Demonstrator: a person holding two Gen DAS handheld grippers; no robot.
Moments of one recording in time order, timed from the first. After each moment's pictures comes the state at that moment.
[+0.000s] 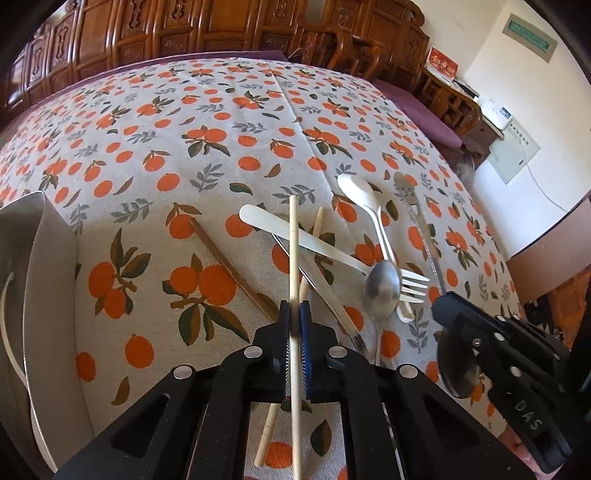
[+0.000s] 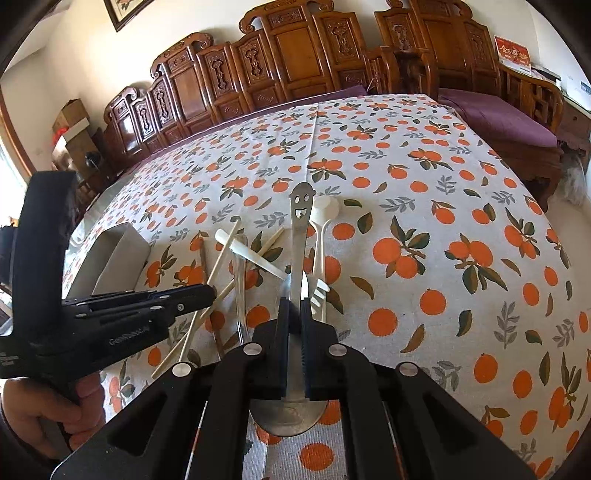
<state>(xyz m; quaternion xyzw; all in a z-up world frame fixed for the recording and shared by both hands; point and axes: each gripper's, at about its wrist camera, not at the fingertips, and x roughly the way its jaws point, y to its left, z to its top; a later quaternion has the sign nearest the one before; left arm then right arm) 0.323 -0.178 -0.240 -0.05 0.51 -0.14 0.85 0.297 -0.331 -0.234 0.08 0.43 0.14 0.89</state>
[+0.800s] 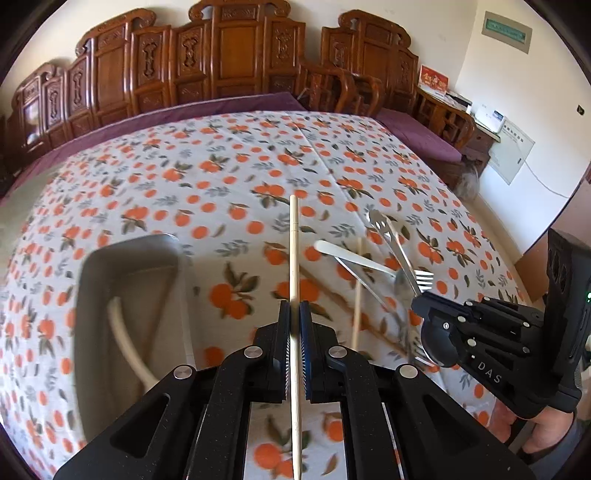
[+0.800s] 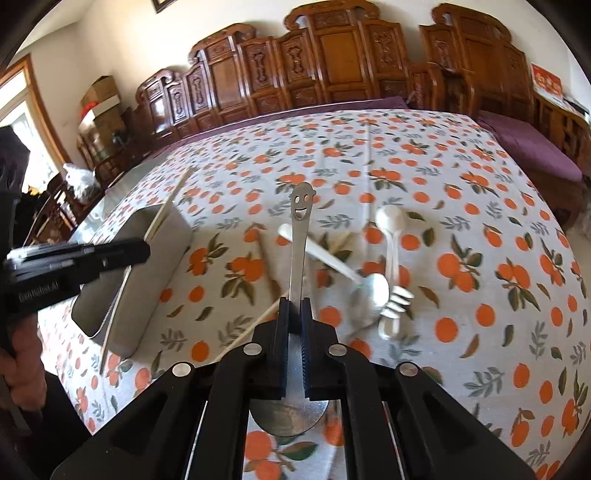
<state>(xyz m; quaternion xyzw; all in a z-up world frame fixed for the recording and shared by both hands) 0.276 -0.104 -0.169 0.00 0.44 -0.12 0.89 0.283 -0.278 -0.218 0.04 0.42 0.20 0.88</state>
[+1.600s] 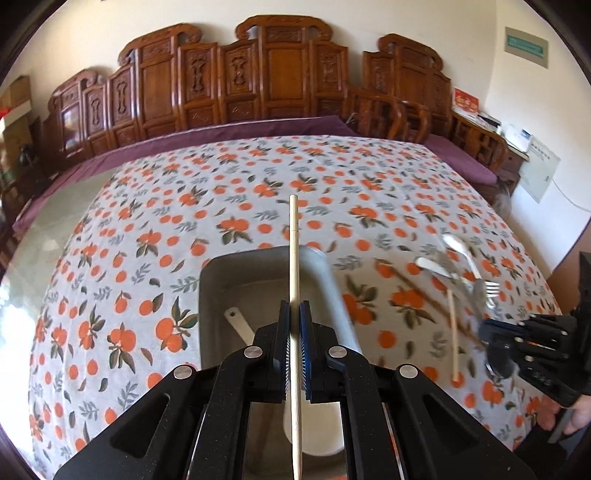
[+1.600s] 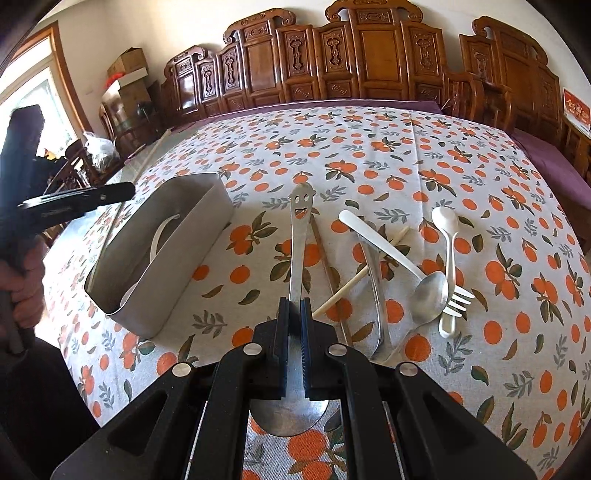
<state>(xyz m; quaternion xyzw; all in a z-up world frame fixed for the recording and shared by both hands) 0.278 0.001 -0.168 0.01 0.41 -0.06 0.91 0.271 -0.233 -0.218 0.00 0.43 0.24 0.87</state>
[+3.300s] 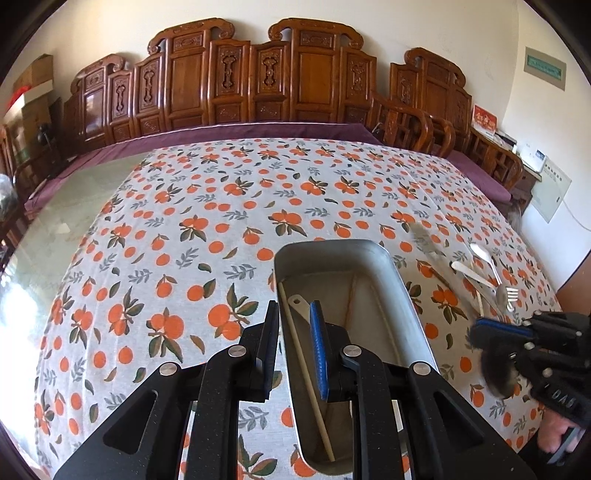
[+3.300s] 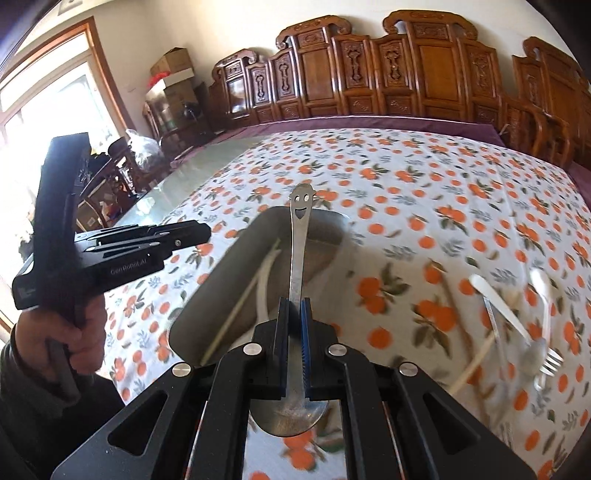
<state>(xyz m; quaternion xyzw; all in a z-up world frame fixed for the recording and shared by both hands) 0.261 0.063 -0.166 -0.02 0.40 -0.03 0.92 0.274 -0.113 -0.179 0.01 0.41 0.32 0.86</state>
